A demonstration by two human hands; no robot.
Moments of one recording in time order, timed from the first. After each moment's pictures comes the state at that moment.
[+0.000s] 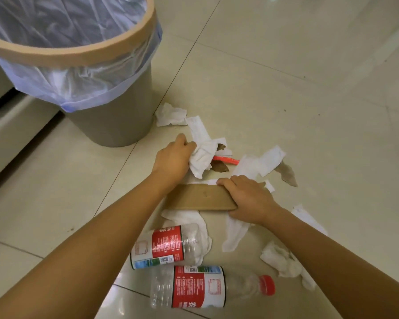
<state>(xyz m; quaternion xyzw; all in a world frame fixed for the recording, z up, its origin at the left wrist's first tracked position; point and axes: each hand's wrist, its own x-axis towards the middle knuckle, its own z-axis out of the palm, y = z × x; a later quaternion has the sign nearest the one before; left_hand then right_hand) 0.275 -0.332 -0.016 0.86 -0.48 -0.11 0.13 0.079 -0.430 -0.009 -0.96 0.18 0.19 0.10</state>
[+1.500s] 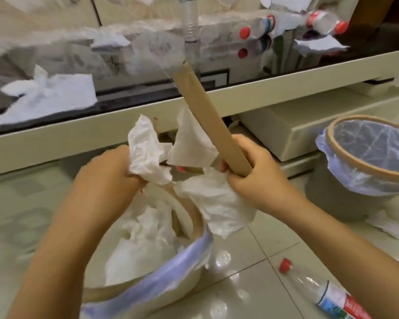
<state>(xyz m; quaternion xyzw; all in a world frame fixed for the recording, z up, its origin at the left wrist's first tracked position) 0.177 0.179 0.344 0.97 0.09 0.06 0.20 0.232 -0.030 0.293 -0.82 -0.20 0.00 0.53</state>
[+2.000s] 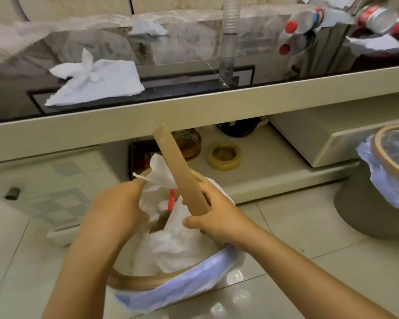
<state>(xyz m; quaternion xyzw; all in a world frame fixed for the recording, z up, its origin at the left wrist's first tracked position) 0.169 0.245 0.278 0.98 0.19 -0.09 0.08 0.217 0.076 0.230 -0.82 -0.23 0.18 0.49</state>
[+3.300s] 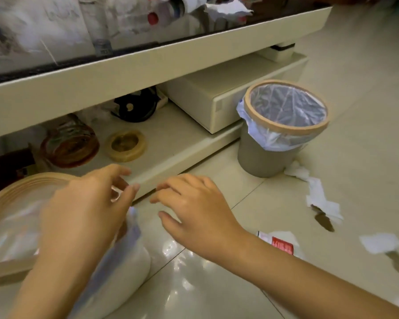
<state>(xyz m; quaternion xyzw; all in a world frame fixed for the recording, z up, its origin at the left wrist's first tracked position) 0.191 0.100 0.264 0.97 -0.06 0.08 0.20 0.173 -0.068 0.222 -0.94 -0.22 -0.14 0.22</state>
